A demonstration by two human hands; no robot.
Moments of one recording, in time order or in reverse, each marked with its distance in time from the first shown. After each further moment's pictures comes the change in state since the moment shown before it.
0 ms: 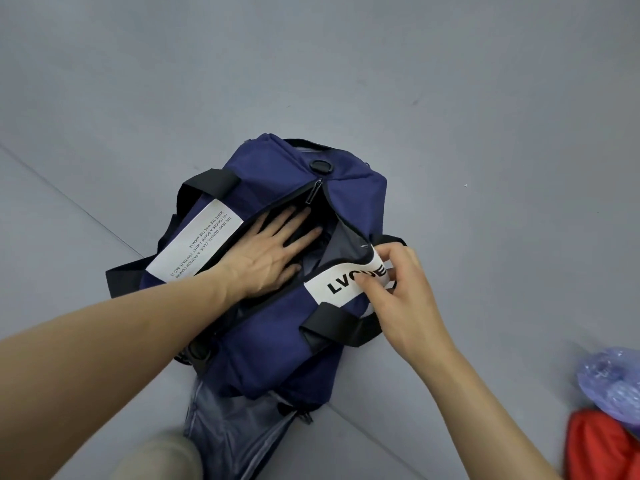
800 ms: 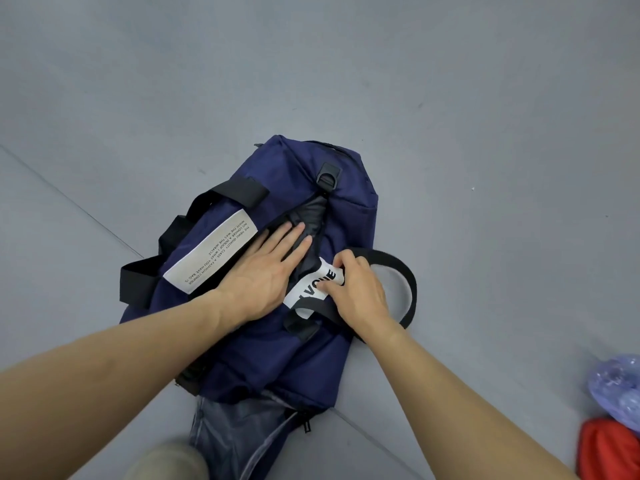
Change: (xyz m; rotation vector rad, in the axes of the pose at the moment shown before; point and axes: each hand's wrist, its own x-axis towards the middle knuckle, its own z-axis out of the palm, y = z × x) left_hand -0.023 0.013 -0.001 -0.081 0.049 -0.067; right_hand 0.058 0.058 0.079 -0.444 -0.112 0.093
